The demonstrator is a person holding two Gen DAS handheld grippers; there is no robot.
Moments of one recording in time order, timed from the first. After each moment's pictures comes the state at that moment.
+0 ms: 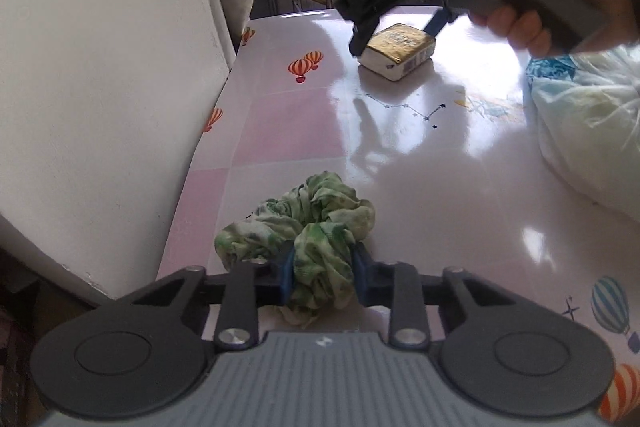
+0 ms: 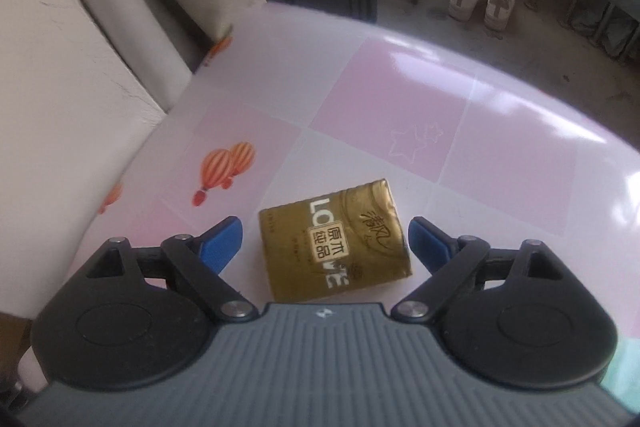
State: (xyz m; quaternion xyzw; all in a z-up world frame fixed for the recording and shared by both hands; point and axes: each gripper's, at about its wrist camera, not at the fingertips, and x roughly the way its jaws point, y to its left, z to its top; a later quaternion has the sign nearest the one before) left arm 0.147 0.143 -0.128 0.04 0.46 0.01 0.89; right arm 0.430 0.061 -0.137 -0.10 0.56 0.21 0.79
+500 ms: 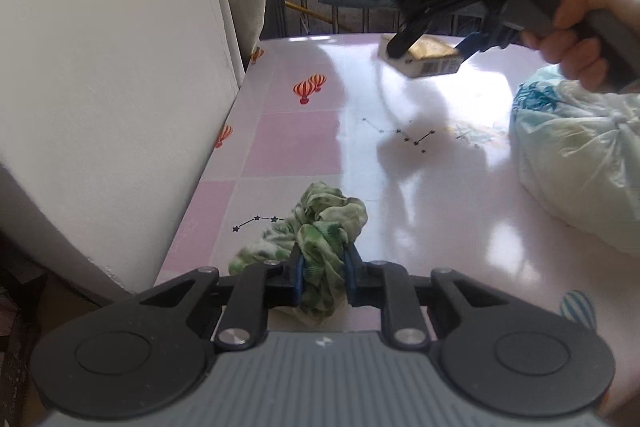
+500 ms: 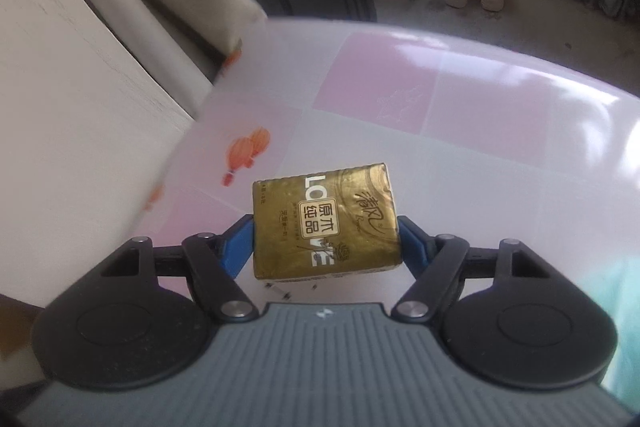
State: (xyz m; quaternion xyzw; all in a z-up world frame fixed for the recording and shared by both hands) left arm 0.123 0.139 -0.096 0.02 0.43 0.02 0.90; right arm 0.387 0.003 -0.080 0.01 0.54 0.22 0.81
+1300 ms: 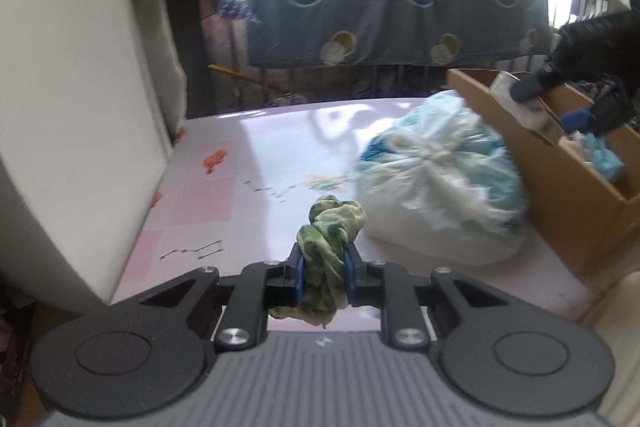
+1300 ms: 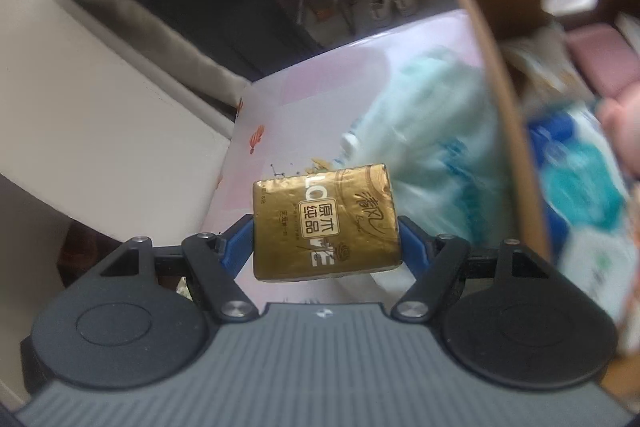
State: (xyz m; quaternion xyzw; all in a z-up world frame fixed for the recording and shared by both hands) left arm 0.034 0.046 -0.008 0.03 0.35 -0.08 0.93; right arm 0.132 -0.234 0.061 0.21 0.48 0.15 0.84
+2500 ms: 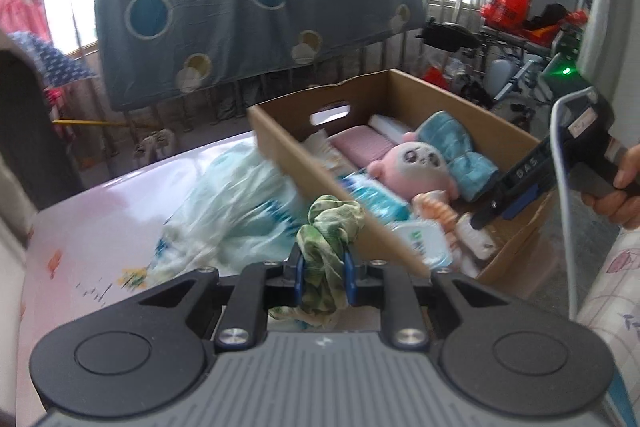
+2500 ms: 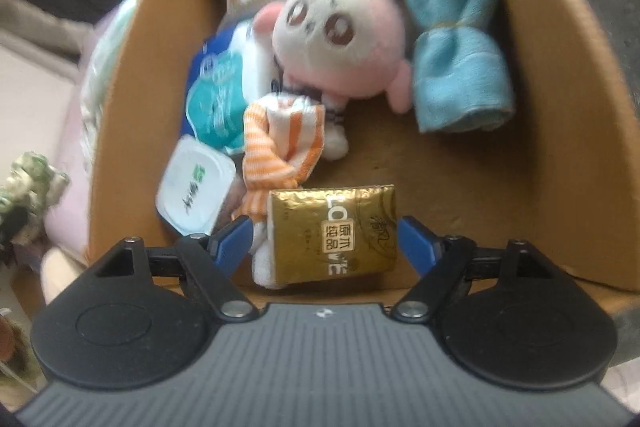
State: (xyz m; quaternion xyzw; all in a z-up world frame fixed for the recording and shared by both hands) left arm 0.084 -0.145 0.034 0.09 0.35 -0.25 0.90; right arm 0.125 -0.448 0.002 0.14 0.60 0.04 0.79
